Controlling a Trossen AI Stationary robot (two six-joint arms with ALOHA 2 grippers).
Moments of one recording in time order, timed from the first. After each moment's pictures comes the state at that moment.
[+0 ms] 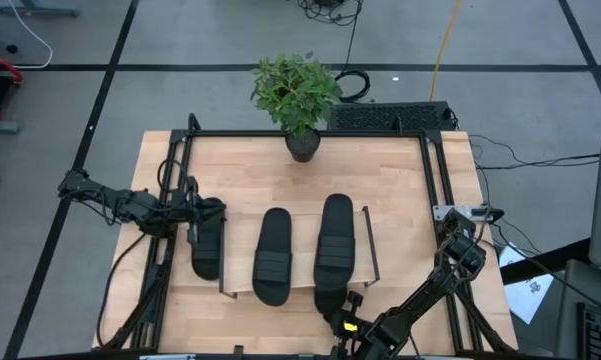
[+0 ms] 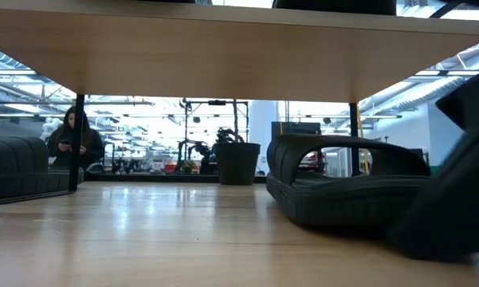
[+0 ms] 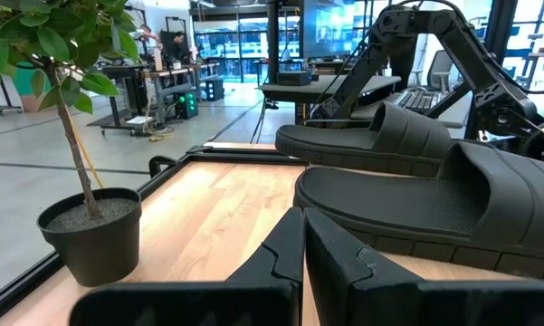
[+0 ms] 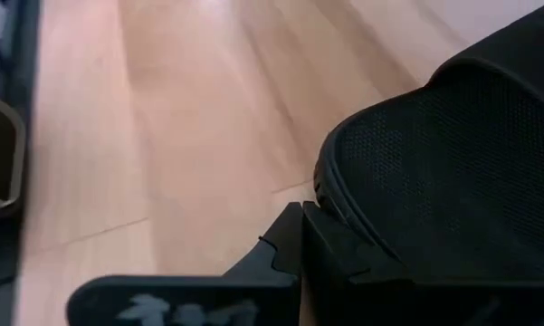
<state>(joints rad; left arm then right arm) -0.37 0.19 0.20 -0.03 -0.49 0.00 0.84 2.21 1.36 -0.34 0.81 1.01</state>
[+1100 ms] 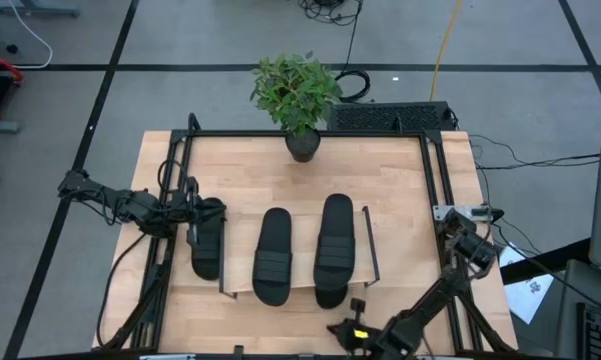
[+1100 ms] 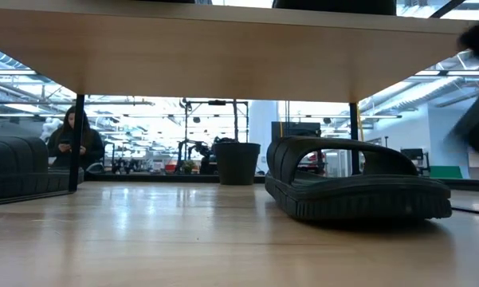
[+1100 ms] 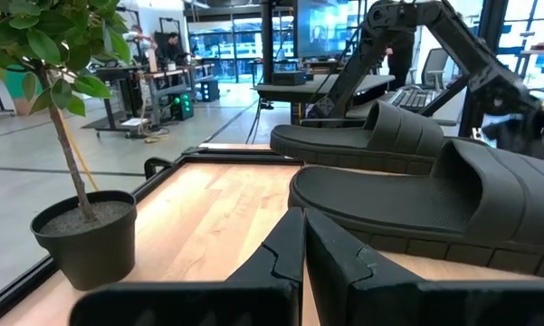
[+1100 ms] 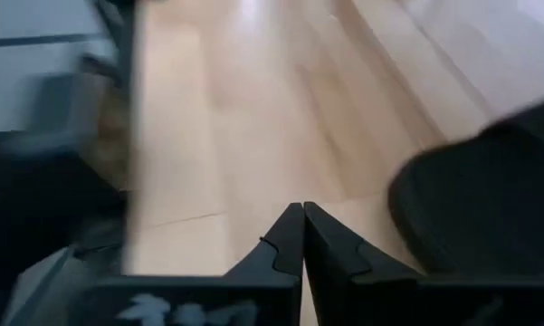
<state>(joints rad) -0.37 0.19 0.20 -0.03 -0.48 0.01 0.90 2.14 1.36 -0.26 0.81 0.88</state>
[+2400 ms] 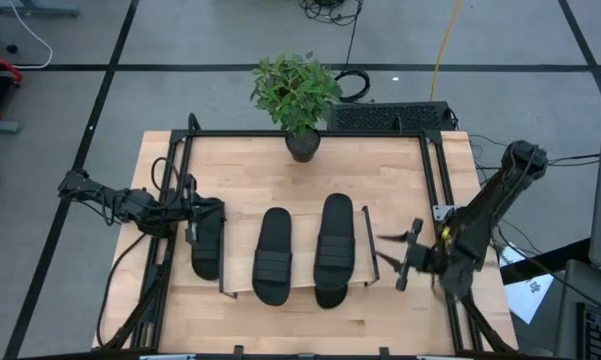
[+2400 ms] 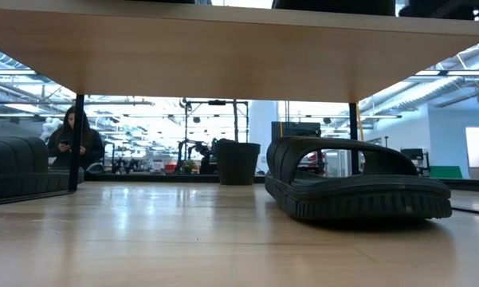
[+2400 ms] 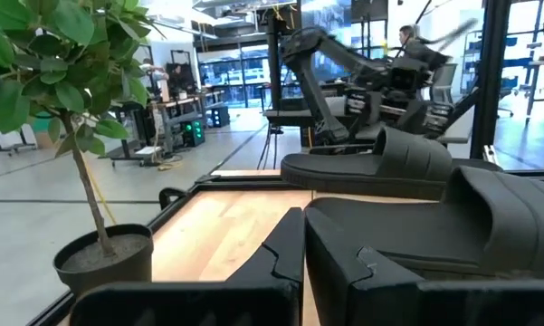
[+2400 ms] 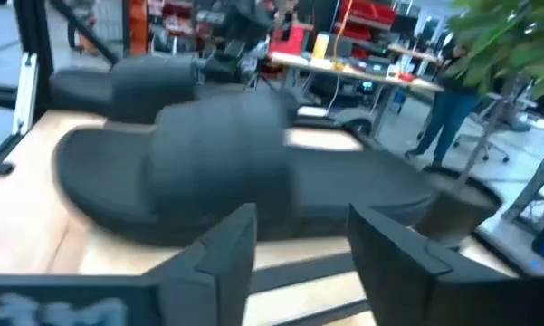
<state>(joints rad) -0.37 0.19 0.20 0.06 -0.50 0.10 0.95 1.07 0.50 0.10 1.25 0.28</state>
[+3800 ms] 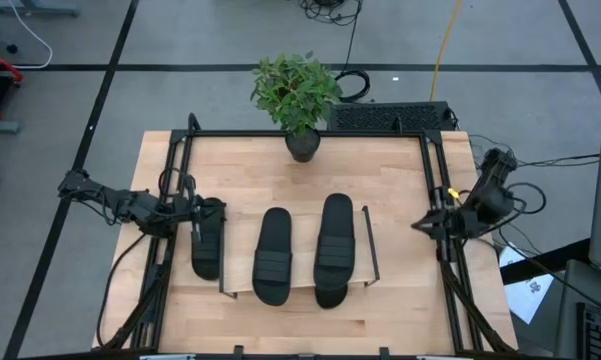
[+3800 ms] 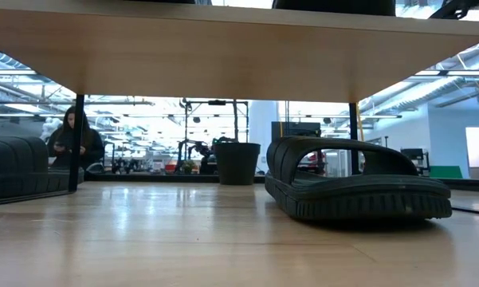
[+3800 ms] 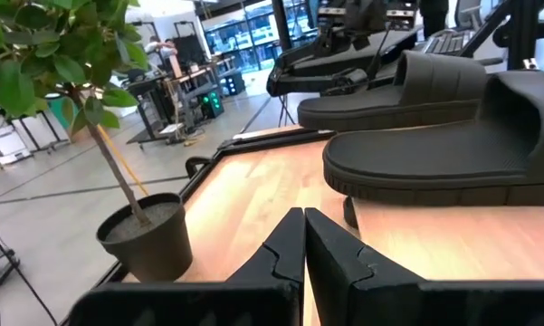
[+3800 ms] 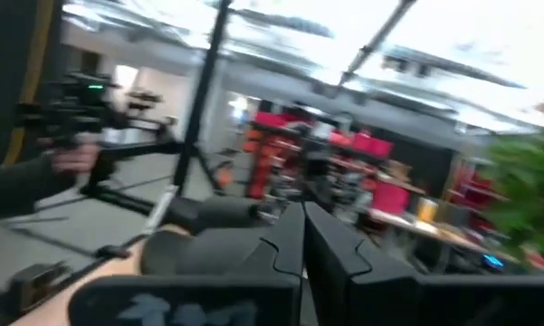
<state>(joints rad) -0.37 0.19 0.20 -0.09 -0.55 0.19 0.93 0.04 0.18 0.21 0.74 -0.51</state>
